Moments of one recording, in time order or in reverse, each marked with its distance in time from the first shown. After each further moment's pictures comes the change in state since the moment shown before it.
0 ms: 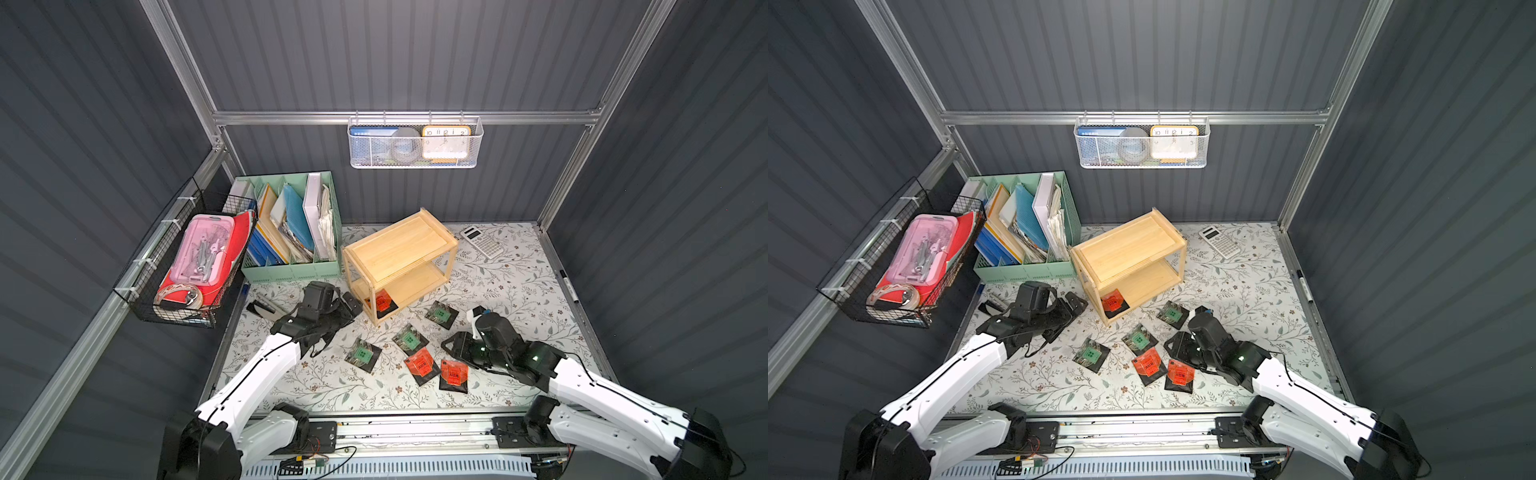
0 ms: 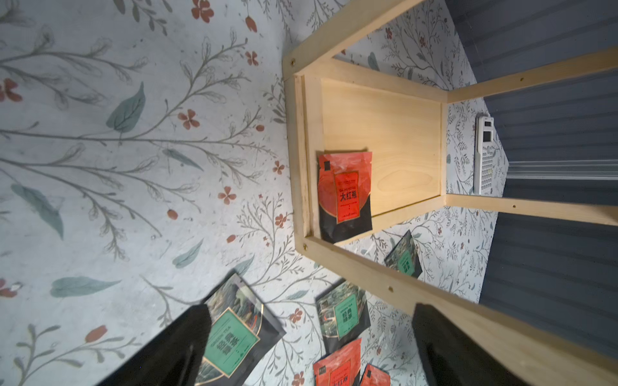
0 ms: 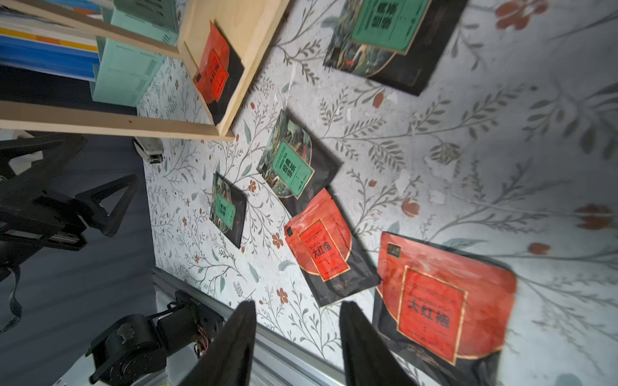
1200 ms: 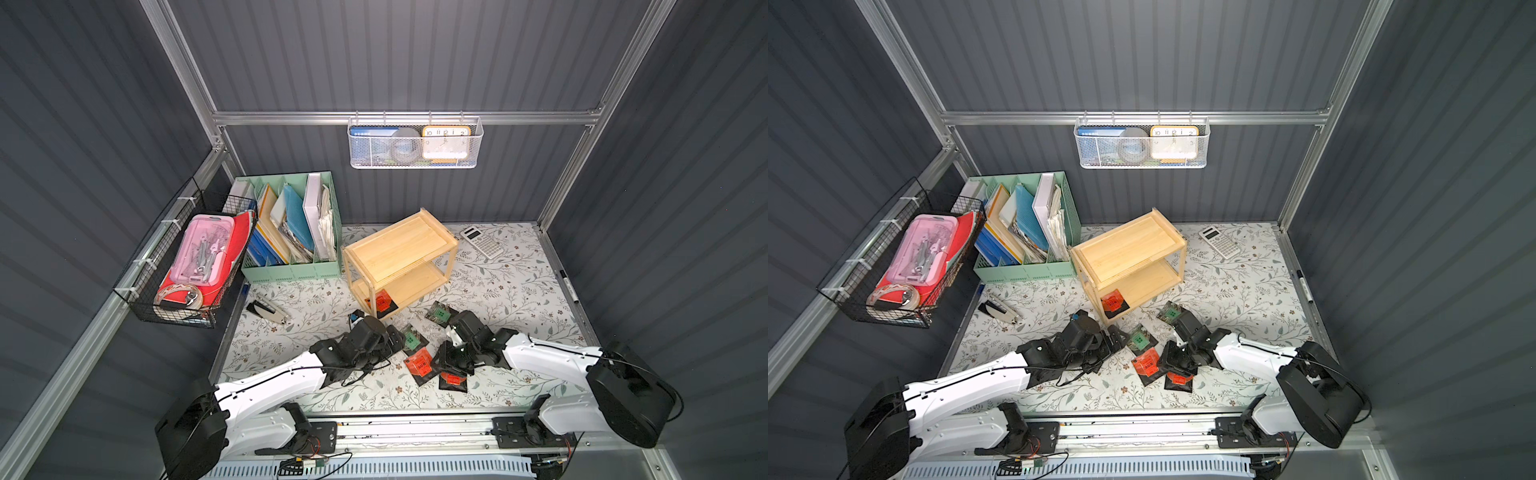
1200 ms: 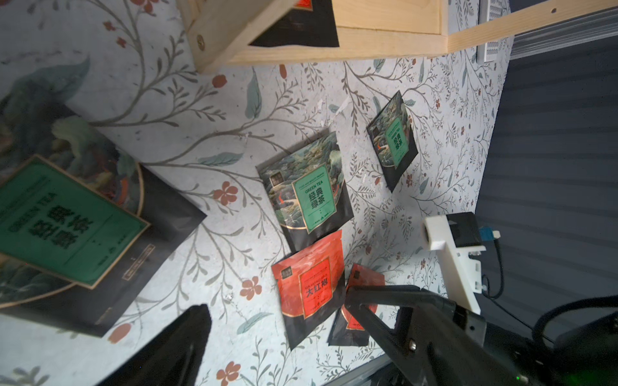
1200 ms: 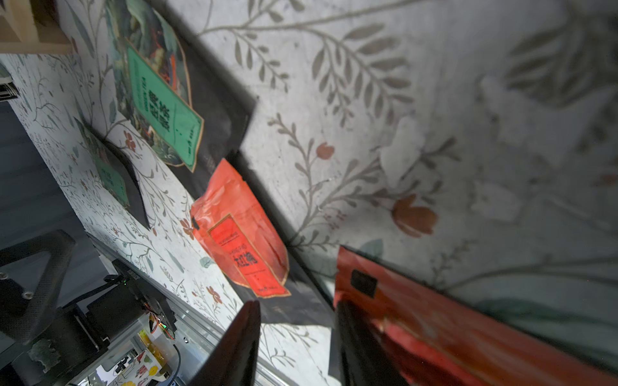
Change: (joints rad) left arm -0.545 0.084 -0.111 0.226 -0.163 -0.309; right arm -0.057 0.442 0.008 0.111 -0.228 -0.105
